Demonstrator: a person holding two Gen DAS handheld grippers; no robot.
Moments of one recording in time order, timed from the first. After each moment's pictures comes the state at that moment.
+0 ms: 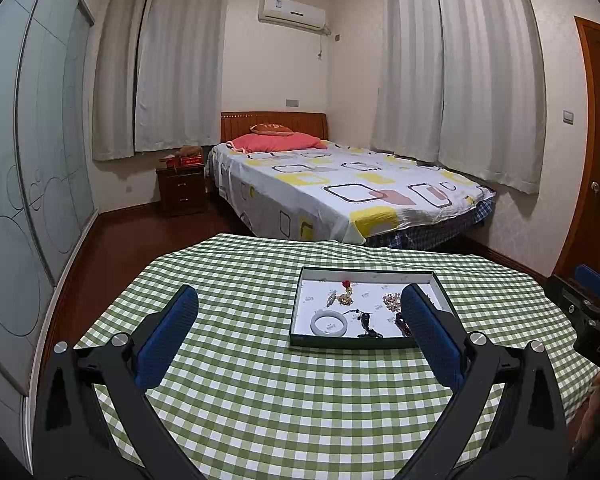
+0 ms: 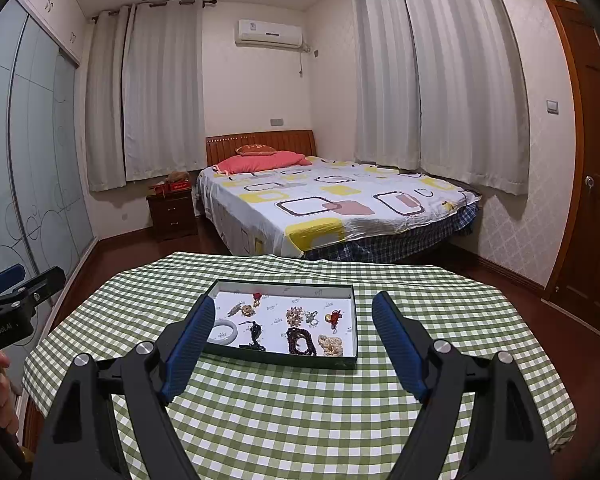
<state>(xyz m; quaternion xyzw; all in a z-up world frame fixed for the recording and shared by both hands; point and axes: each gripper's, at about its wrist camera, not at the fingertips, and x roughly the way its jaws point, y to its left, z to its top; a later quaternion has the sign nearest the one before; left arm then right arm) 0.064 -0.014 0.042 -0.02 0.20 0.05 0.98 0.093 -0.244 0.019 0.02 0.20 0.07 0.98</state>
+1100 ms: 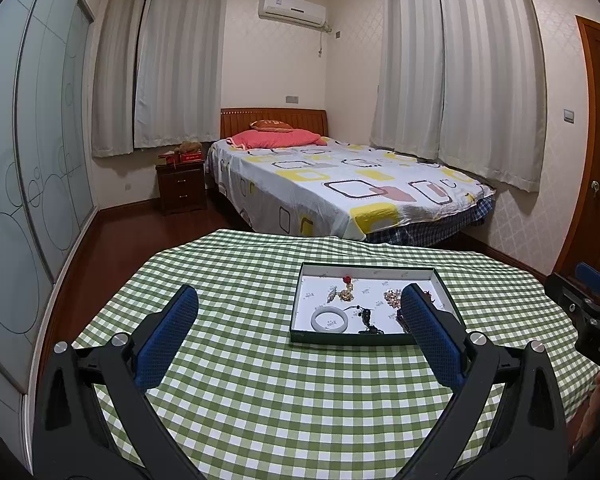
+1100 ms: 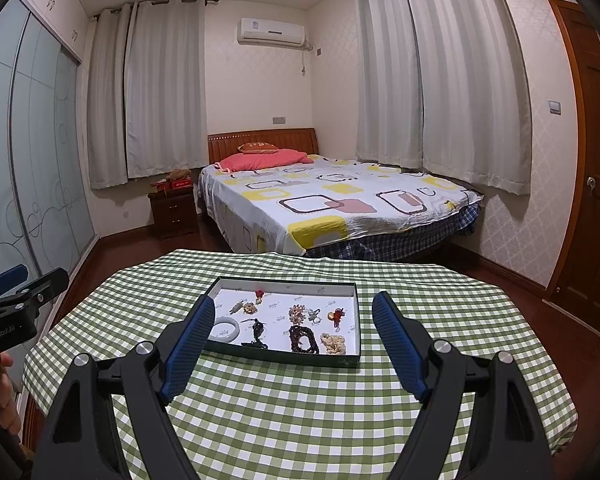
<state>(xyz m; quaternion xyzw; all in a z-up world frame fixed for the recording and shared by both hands) 0.065 -0.013 0.037 -0.02 0.21 0.05 0.98 0.093 -0.239 0.017 0.02 0.20 0.07 0.98</state>
